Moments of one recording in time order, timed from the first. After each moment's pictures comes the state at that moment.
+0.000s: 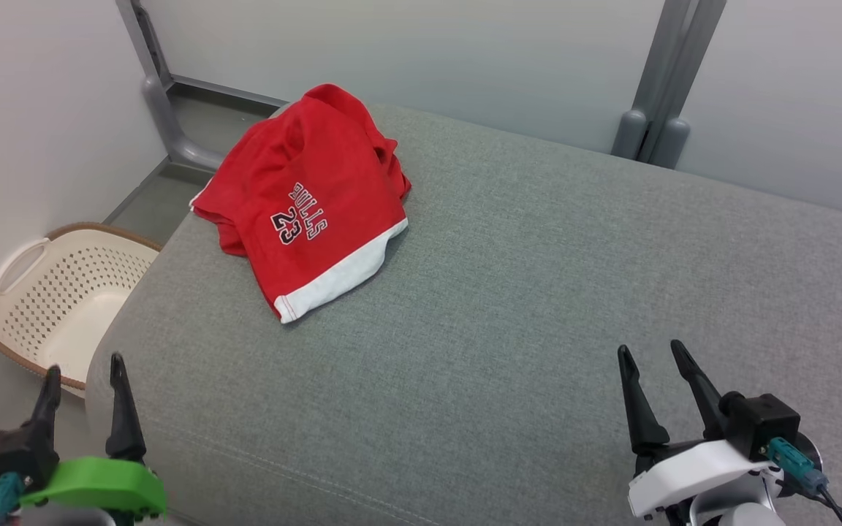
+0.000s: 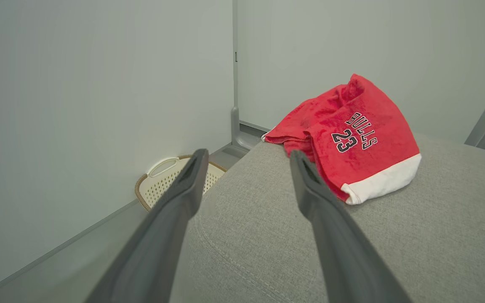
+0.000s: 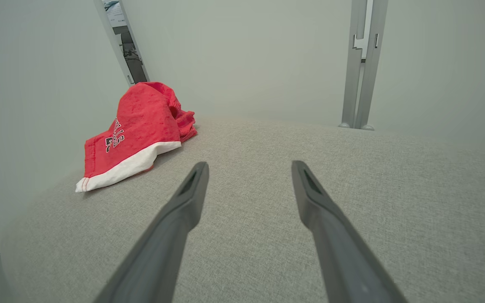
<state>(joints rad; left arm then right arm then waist) 0.02 0.20 0.04 0.18 -0.29 0.03 -0.18 0.01 -0.05 0.10 0.20 0.21 0.13 -0.25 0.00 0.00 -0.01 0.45</state>
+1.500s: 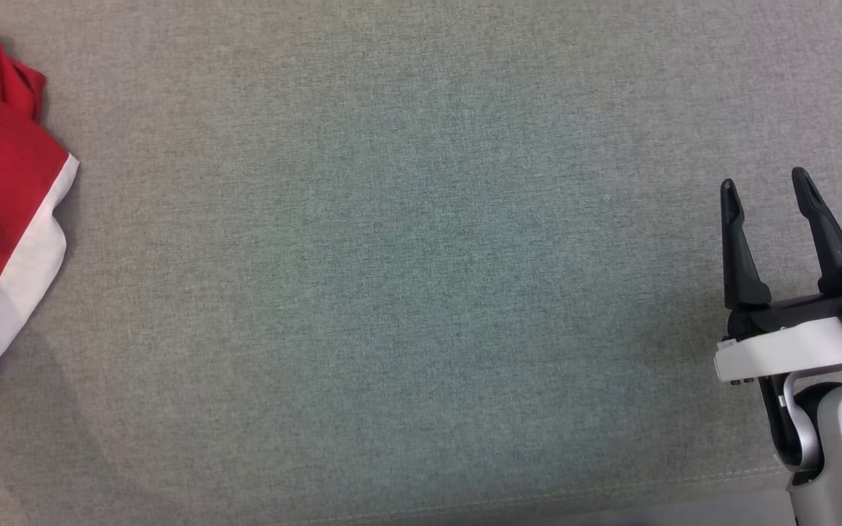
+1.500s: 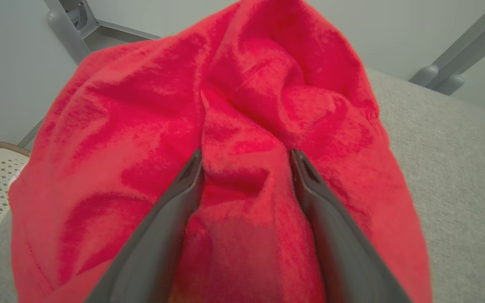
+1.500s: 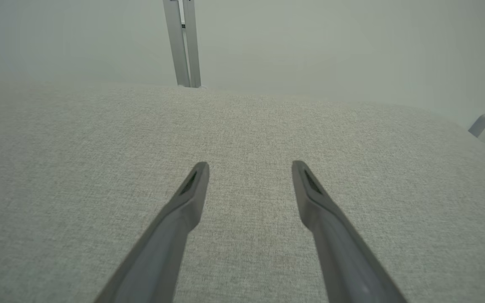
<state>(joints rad) -0.88 0.48 0.02 0.88 -0.63 -0.13 0.15 -0.17 -0.16 -0.04 -0.08 0.09 0.13 -0.15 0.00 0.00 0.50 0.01</state>
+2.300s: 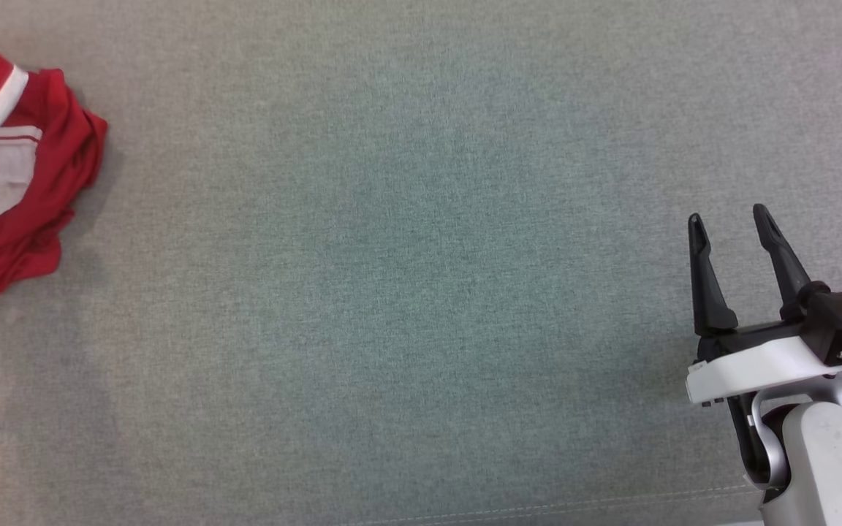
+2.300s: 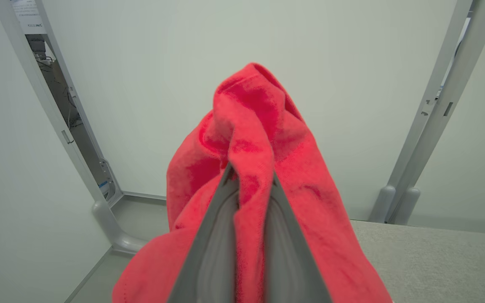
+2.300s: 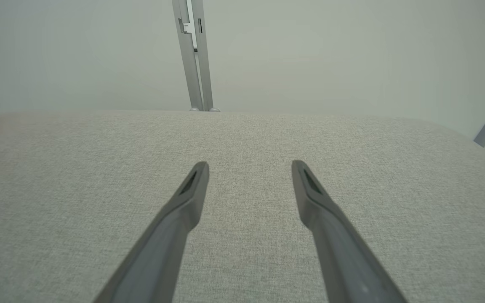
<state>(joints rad) -1.00 0.56 -0.15 0.84 -0.59 -0.13 -0.16 -0.17 -0.12 -0.01 0.04 0.11 0.13 -0.20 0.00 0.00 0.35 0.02</state>
